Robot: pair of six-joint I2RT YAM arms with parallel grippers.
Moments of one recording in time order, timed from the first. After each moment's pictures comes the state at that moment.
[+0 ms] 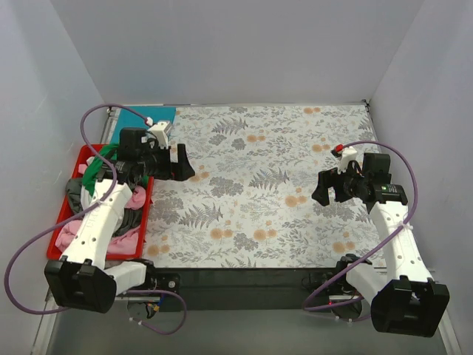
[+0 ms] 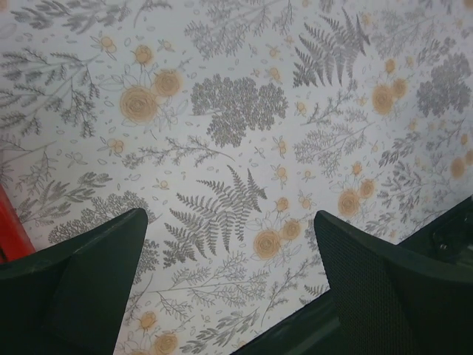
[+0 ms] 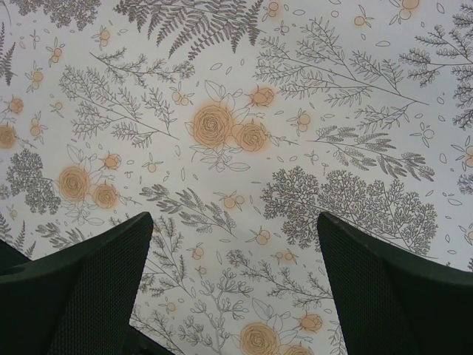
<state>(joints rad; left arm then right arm) -0.16 1.15 1.10 -0.69 0.40 -0.11 -0.06 0.98 0.81 -0.70 -0.54 -0.27</state>
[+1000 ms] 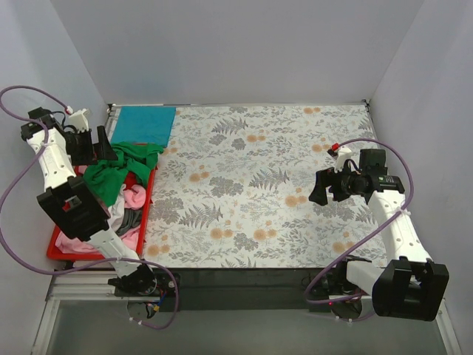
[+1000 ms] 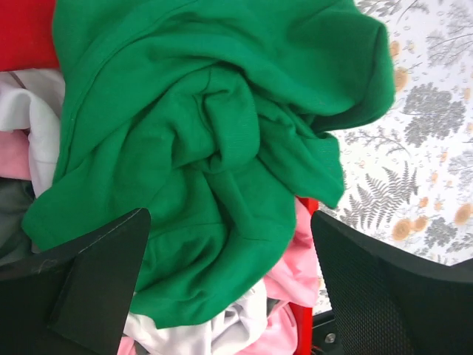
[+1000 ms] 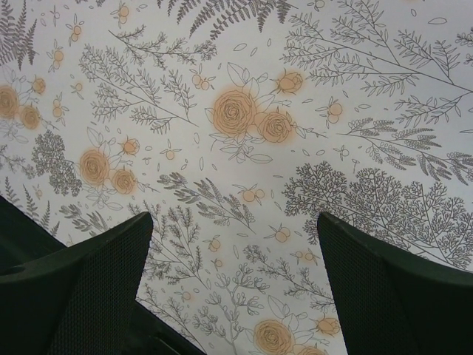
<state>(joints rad) 0.58 1.83 1.81 -1.23 0.59 0.45 -0.06 1.09 0.85 -0.75 -0.60 -0.29</state>
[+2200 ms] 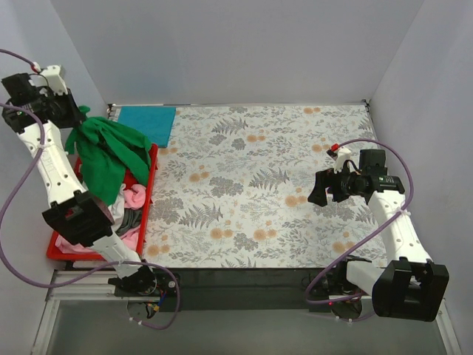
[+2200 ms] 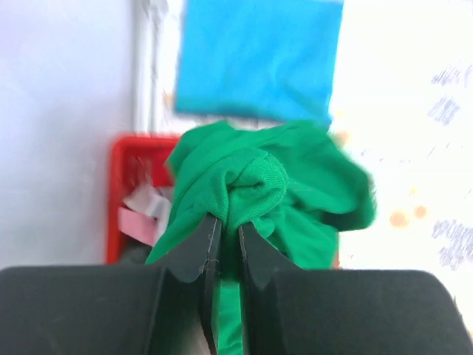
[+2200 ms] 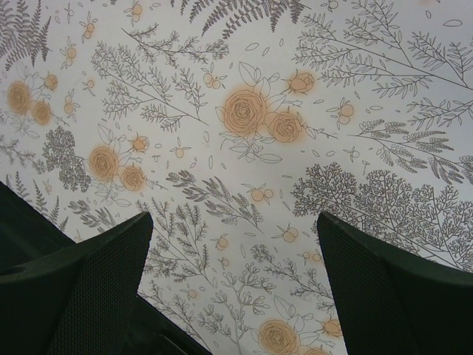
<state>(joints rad) 0.53 1.79 2.02 -0.99 0.45 0.27 -0.06 1.09 0.85 -0.76 -0.63 -0.30</state>
